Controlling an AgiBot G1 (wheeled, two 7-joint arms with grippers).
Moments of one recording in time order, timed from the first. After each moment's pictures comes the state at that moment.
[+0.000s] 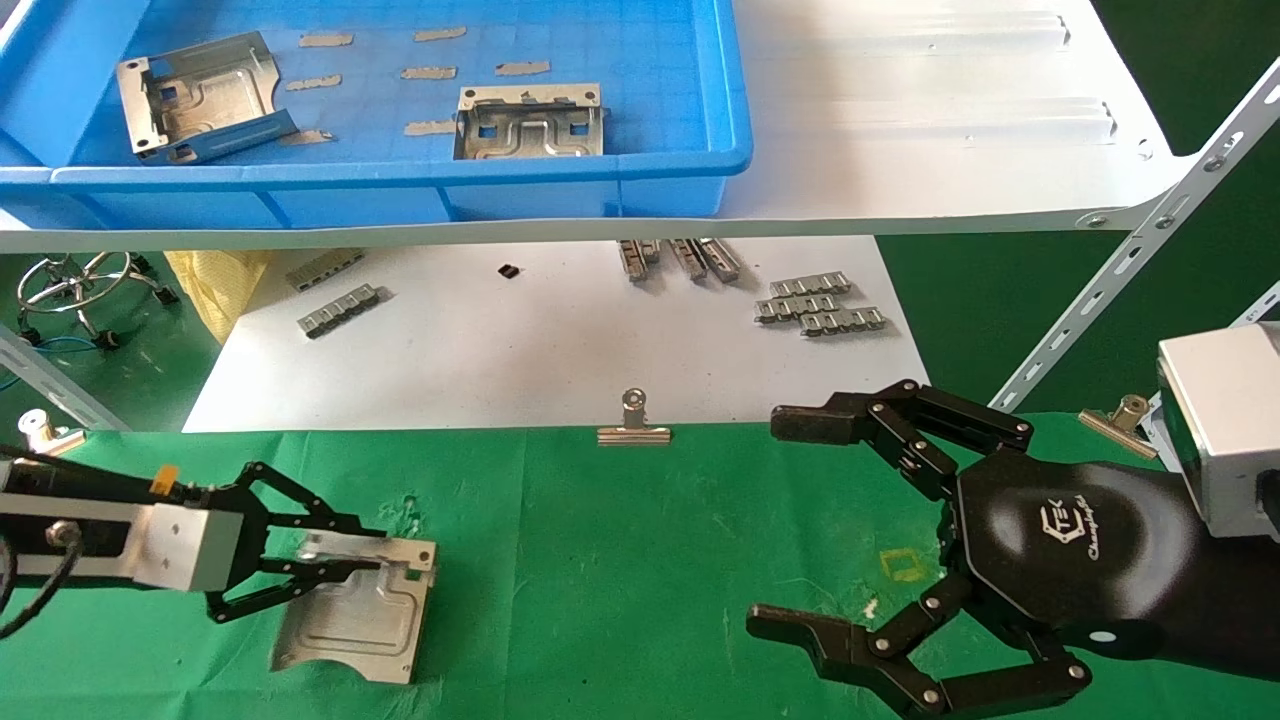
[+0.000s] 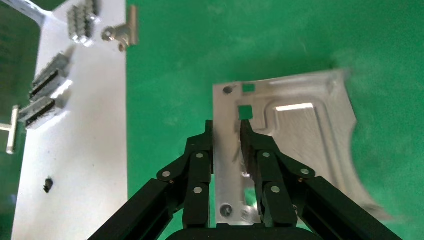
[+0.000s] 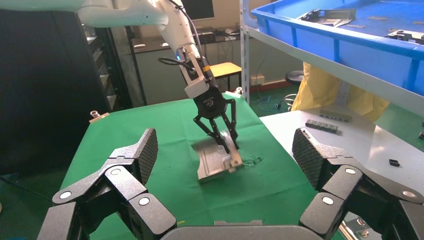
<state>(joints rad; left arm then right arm) -1.69 0.82 1.00 -0.26 1.11 1.58 0.94 1.09 -0.57 -0.39 1.24 -0.64 -1.44 0.12</state>
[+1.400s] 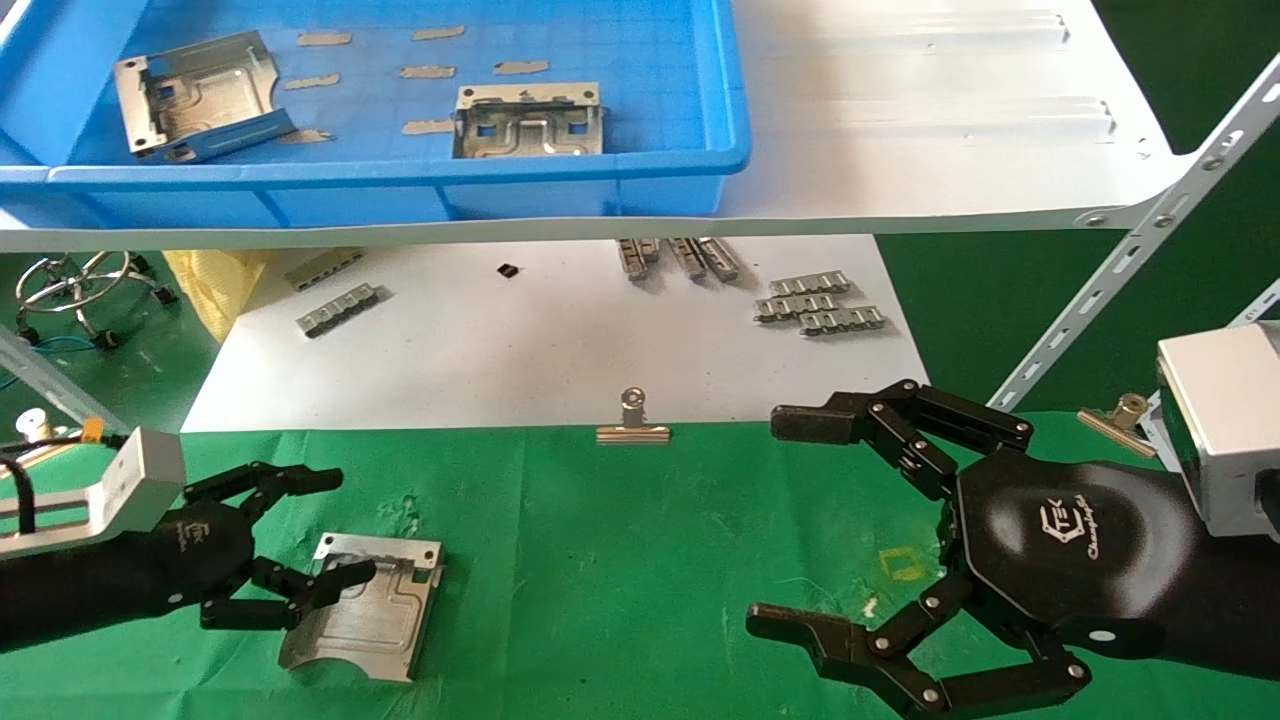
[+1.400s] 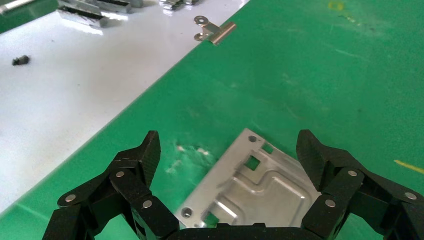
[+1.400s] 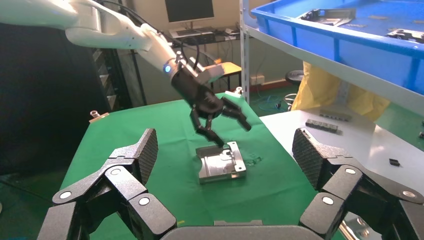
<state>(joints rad) -1.46 0.75 0.87 -0.25 0.76 1.58 0.45 1.09 -0.57 -0.39 1.24 -0.64 -1.44 0.12</state>
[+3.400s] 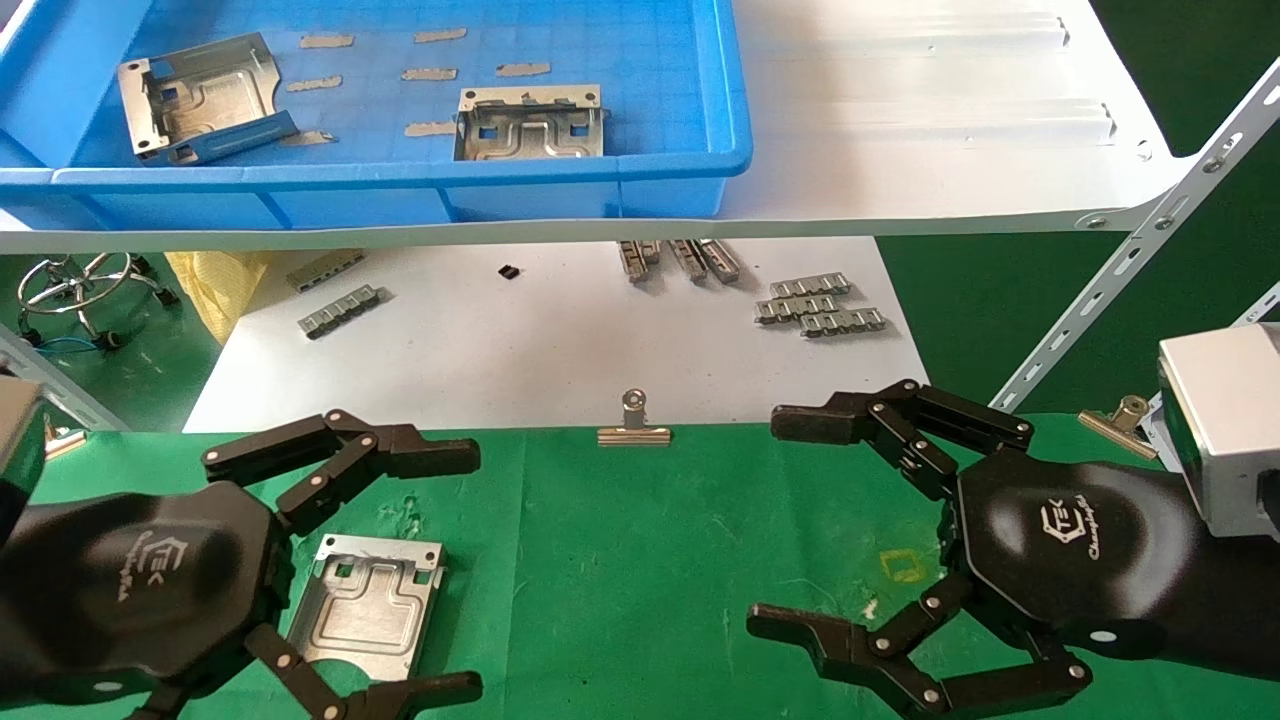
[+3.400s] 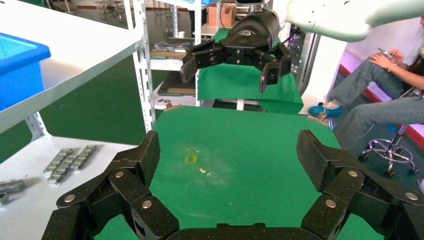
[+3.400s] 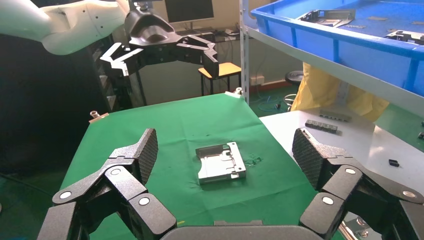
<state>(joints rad) -1.07 0.61 0.27 -1.30 0.73 1.50 -0.19 1.09 -0.57 -0.39 1.24 -0.64 -1.44 0.12</state>
